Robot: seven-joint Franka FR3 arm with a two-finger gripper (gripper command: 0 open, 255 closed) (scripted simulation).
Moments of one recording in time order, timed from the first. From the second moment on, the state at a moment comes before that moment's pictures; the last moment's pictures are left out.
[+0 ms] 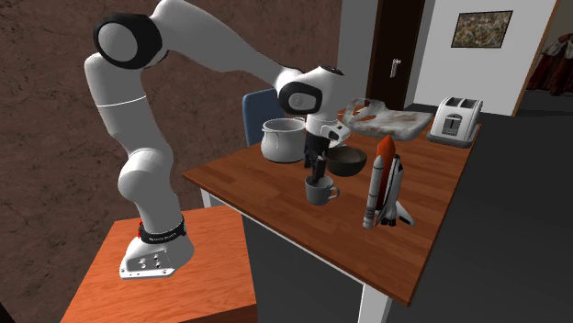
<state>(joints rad) -0.01 -0.11 -0.10 -2.23 0.14 2.02 -0.09</state>
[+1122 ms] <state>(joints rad) -0.01 0.08 -0.10 -2.21 0.20 2.17 -0.13</state>
